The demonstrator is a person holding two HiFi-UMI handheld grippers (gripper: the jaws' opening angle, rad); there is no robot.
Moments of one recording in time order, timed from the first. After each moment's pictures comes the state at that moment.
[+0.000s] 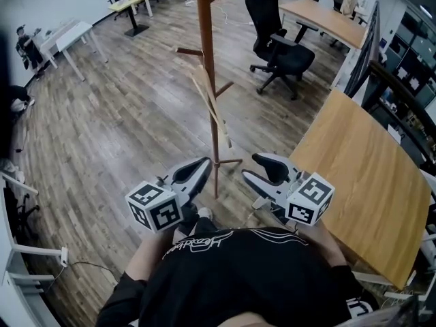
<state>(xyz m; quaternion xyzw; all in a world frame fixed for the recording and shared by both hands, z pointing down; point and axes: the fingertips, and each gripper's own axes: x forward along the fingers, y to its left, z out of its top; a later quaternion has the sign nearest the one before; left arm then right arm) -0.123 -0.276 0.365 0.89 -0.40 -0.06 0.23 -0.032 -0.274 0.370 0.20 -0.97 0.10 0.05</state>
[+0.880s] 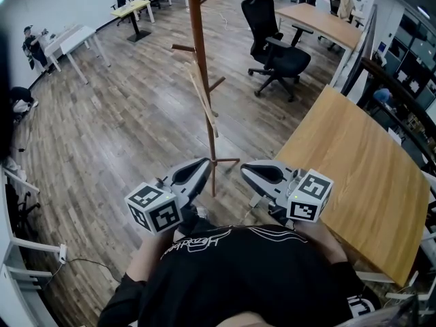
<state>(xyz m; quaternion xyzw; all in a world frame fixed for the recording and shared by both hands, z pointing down) -0.082 -0.216 0.354 0.89 -0.40 -0.06 0.20 -0.006 -0.203 0.355 0.13 -0.98 0.12 0.02</state>
